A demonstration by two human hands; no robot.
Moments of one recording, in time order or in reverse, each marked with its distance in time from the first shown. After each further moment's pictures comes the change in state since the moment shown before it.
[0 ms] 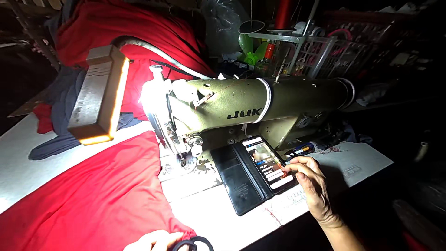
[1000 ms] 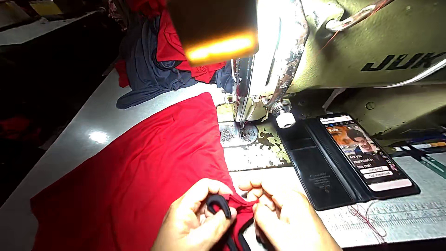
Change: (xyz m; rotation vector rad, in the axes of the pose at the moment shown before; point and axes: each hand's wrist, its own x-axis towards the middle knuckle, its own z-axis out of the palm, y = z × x) left_hand 0.040 -0.005 -0.051 -0.735 -0.212 -0.282; right_hand -0.010 -0.179 0.115 0.506 -0.715 0.411
